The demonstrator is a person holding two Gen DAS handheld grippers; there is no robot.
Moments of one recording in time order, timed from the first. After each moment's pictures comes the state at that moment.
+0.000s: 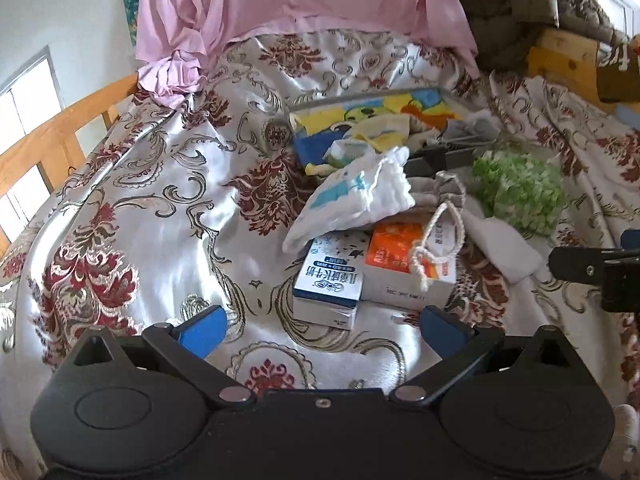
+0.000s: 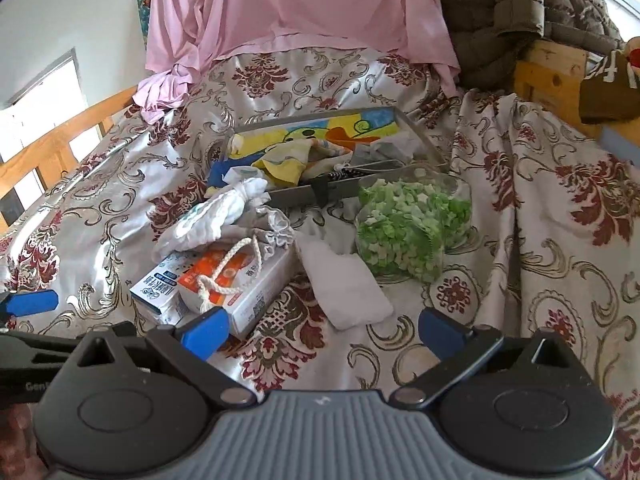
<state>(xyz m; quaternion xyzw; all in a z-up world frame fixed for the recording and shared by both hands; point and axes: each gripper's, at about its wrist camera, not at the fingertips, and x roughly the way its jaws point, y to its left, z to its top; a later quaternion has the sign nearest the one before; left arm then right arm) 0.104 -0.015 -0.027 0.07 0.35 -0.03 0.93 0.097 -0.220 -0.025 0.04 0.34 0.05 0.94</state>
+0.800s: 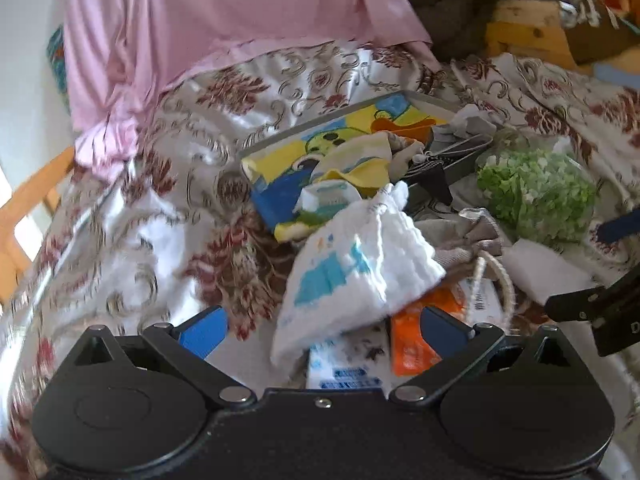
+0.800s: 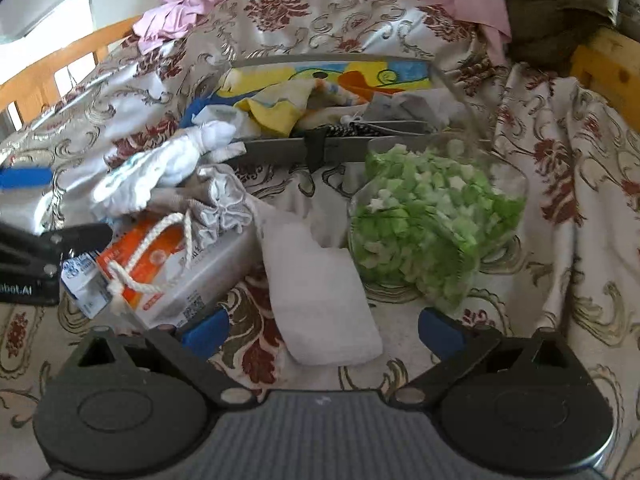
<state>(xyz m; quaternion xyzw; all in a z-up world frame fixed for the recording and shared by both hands) 0.201 -0.027 -0.042 0.18 0.30 -0.10 0.93 0.188 -0.225 -0.077 -0.05 0.41 0.09 0.91</state>
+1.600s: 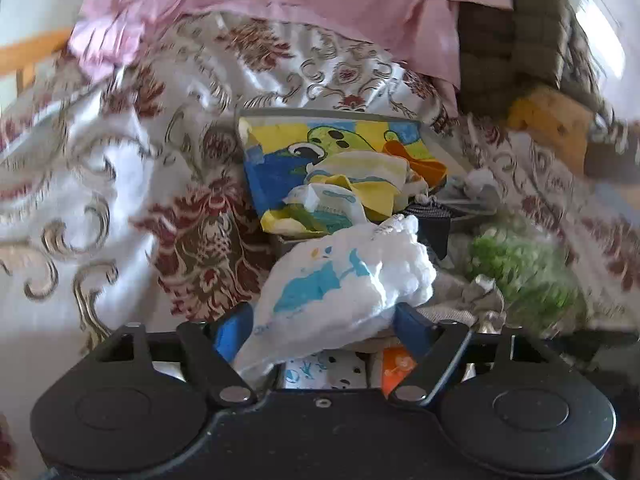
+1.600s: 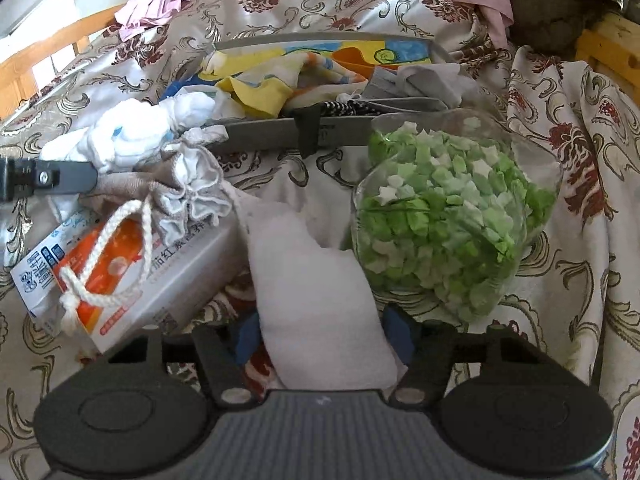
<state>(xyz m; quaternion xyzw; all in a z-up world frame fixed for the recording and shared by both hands) 0.250 0.025 -0.049 -0.07 0.35 -0.15 0.92 0.216 -0.221 -0.102 -0.03 0.42 0.07 0.90</state>
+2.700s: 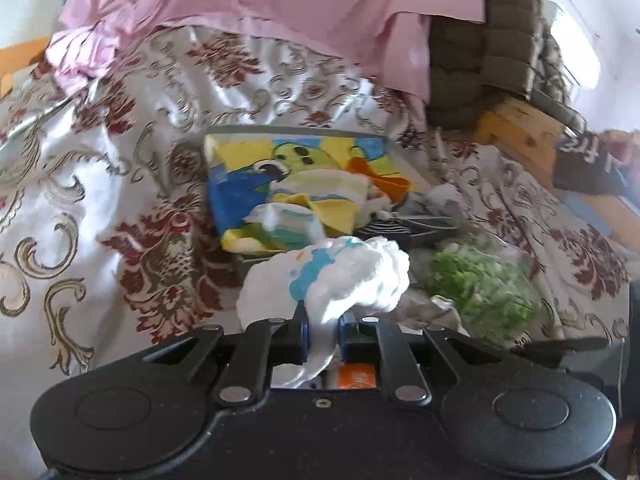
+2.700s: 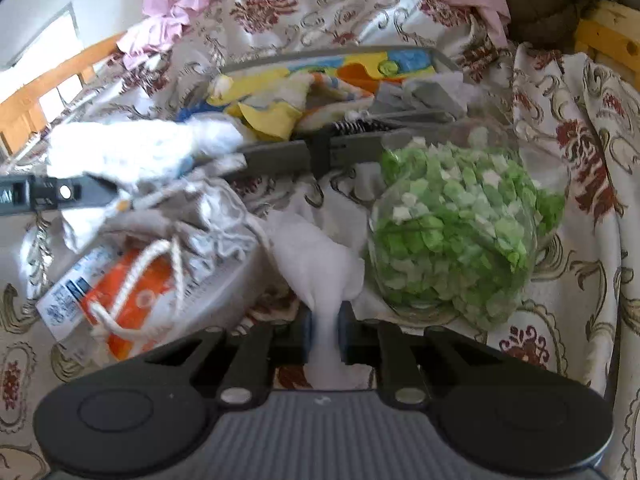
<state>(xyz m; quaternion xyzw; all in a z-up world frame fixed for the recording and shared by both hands) 0.242 0.009 -0.036 -0.06 0.32 -0.20 0.92 0.214 -0.219 -0.089 0.01 0.39 0.09 0.92</state>
